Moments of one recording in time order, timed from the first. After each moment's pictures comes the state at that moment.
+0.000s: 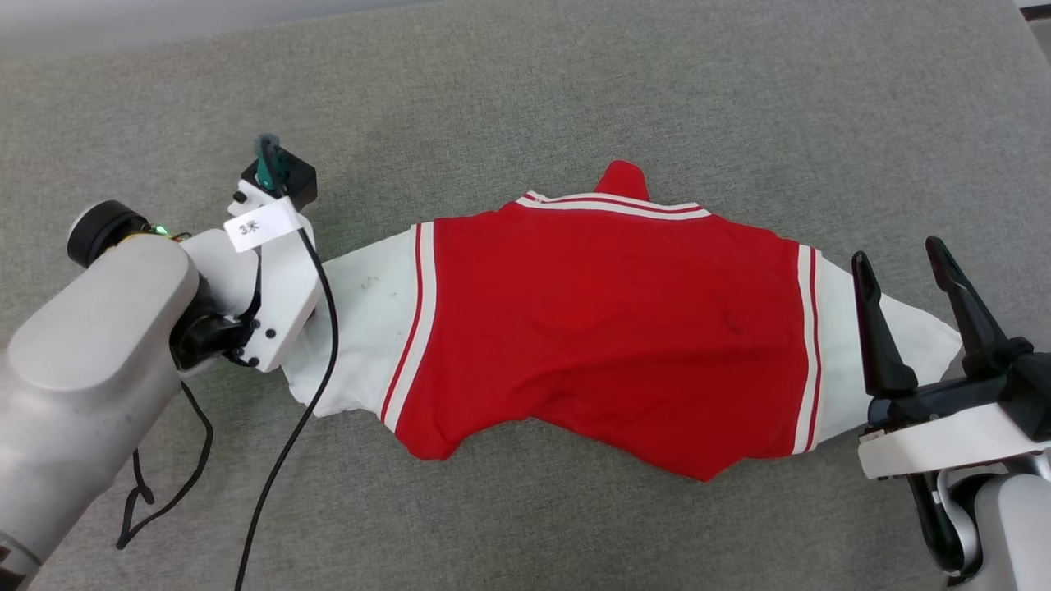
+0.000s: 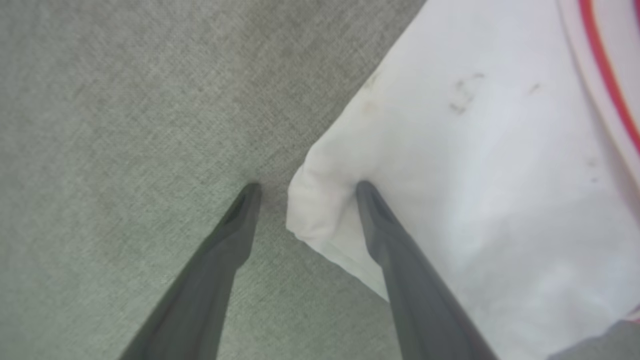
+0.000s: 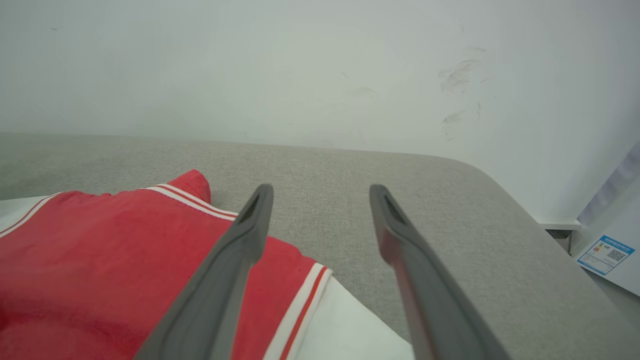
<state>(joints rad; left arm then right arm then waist) -1.01 0.64 -1.02 0.52 -0.82 -0.13 0.86 -0.21 -0.18 0.01 0.06 0.15 0.13 -0.26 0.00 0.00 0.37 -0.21</state>
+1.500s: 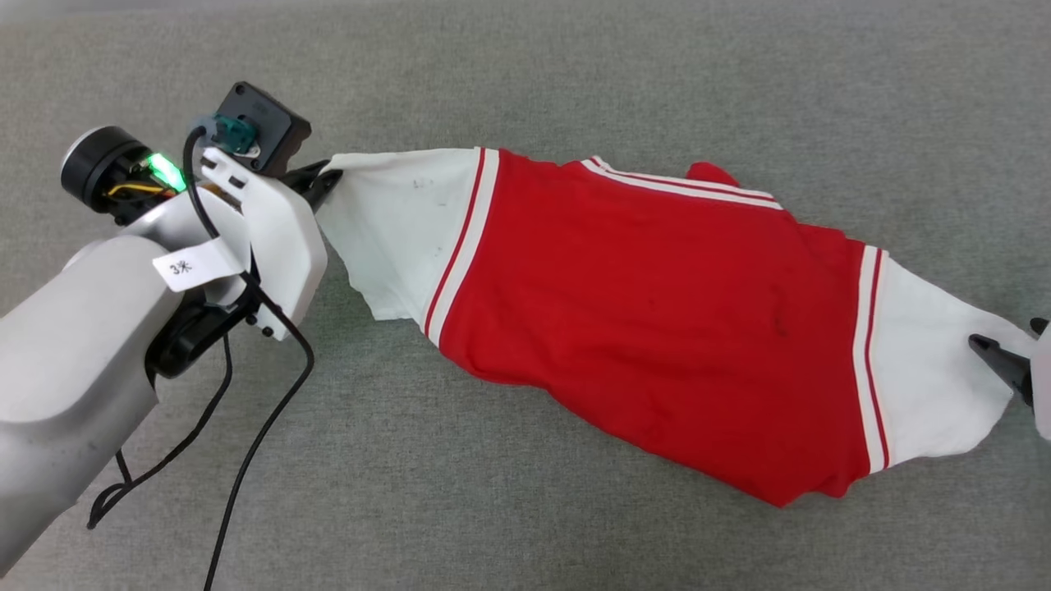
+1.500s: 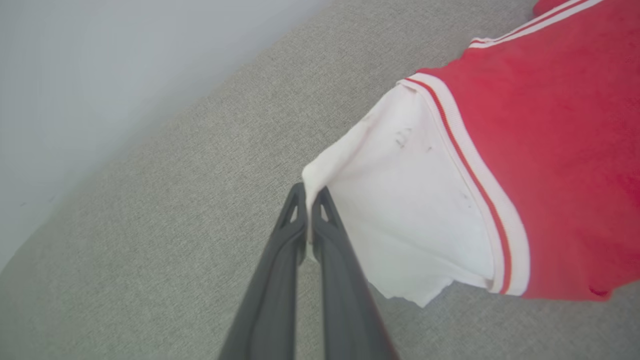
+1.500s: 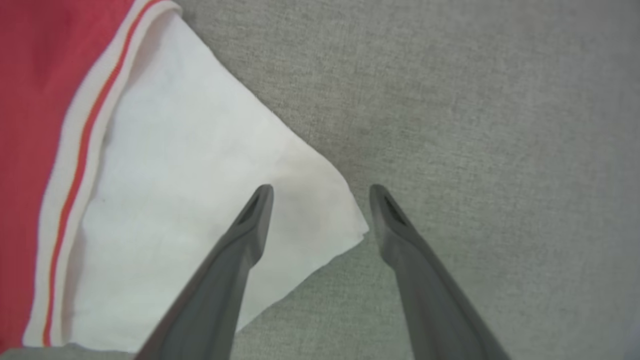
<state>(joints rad) -0.99 0.76 -0.97 0.22 -0.79 -0.01 0.32 -0.42 -0.71 0.21 0.22 0.62 0.13 0.71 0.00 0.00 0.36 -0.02</state>
